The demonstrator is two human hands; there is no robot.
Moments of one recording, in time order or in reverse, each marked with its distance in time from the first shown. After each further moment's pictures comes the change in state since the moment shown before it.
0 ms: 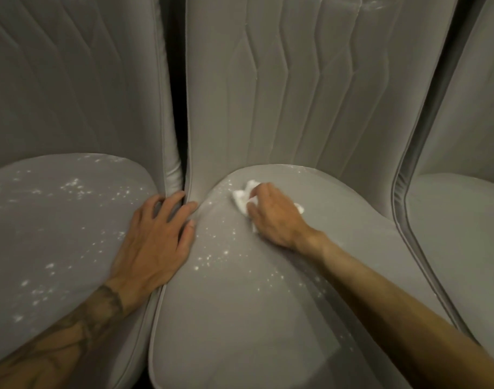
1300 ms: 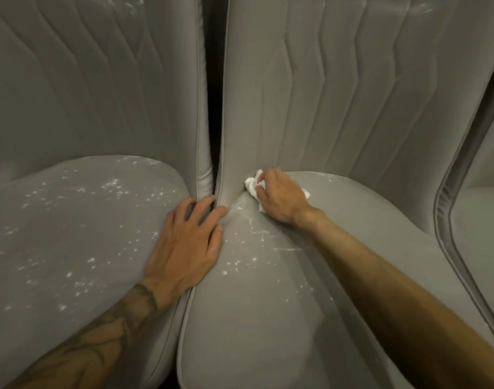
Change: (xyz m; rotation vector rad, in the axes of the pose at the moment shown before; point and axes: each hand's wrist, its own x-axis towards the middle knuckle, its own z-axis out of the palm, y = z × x) left_hand -0.001 0.004 -0.008 0.024 -0.056 -0.022; right_hand 0.072 -0.023 0.010 -0.086 -0.039 0.017
